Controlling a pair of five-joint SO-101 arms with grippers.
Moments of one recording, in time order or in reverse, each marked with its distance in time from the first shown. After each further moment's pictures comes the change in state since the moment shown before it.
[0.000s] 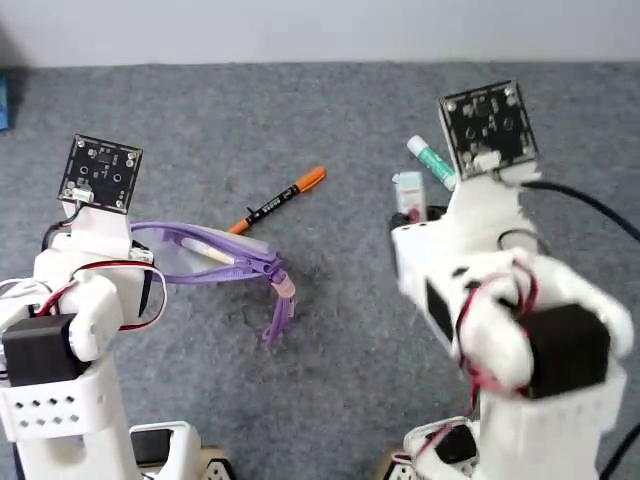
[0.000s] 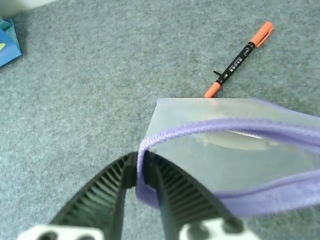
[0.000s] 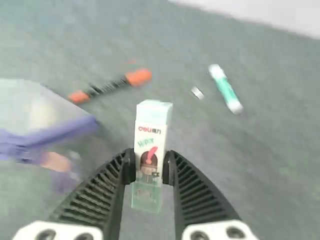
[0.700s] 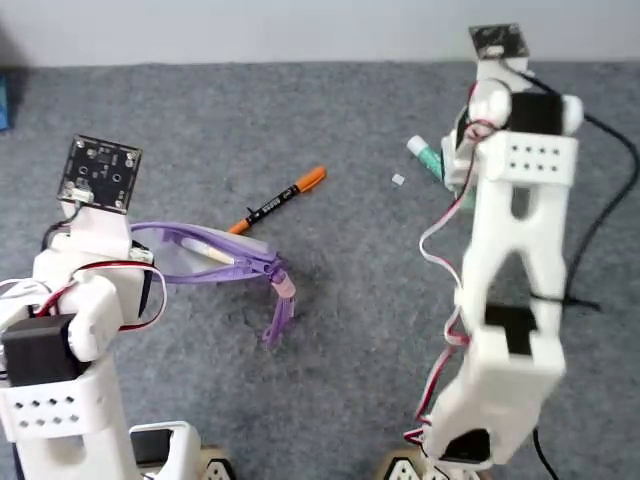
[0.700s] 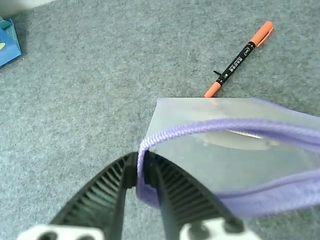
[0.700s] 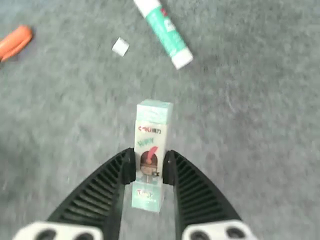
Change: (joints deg) left arm 0.0 0.0 0.0 0.0 0.0; right arm 22.0 55.6 -29.0 3.0 9.5
